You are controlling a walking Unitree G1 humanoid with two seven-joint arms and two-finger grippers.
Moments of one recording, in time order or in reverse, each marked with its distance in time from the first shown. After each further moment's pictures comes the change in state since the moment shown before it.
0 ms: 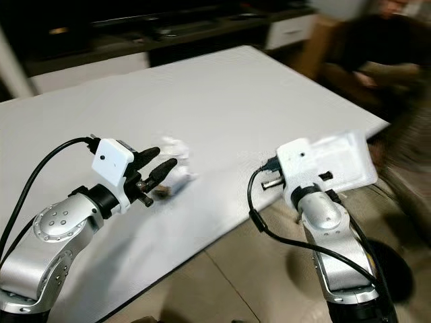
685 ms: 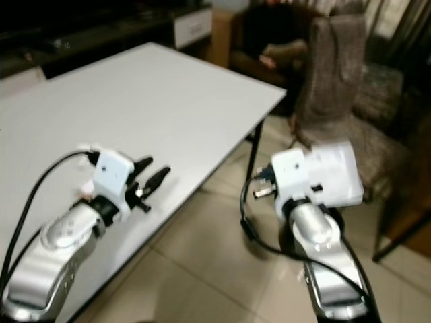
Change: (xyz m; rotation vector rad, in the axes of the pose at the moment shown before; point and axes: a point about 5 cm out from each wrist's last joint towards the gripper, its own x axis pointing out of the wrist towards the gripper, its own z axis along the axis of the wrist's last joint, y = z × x) left arm -0.004 0.002 -0.023 -0.002 0.059 0.099; right arm -0.007 0.021 -0.010 0.101 0.009 0.027
